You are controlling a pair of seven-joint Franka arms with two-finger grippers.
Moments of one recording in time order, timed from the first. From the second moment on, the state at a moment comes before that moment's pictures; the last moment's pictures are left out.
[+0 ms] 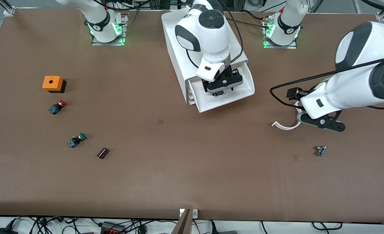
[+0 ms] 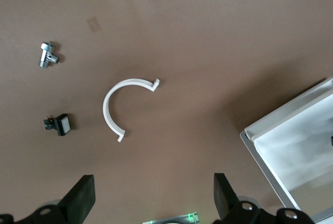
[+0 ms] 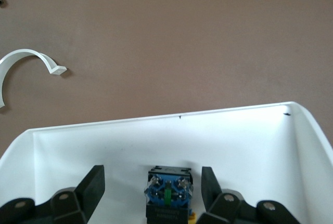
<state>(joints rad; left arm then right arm) -0.04 0.42 -0.22 -1.18 0.06 1.34 0.00 0.96 0.74 -0.04 -1.11 0.01 2.09 0.68</state>
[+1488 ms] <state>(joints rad) -0.03 0.42 -0.22 -1.14 0.04 1.34 -0.08 0.96 0.74 -0.06 -1.09 0.01 2.03 0.69</state>
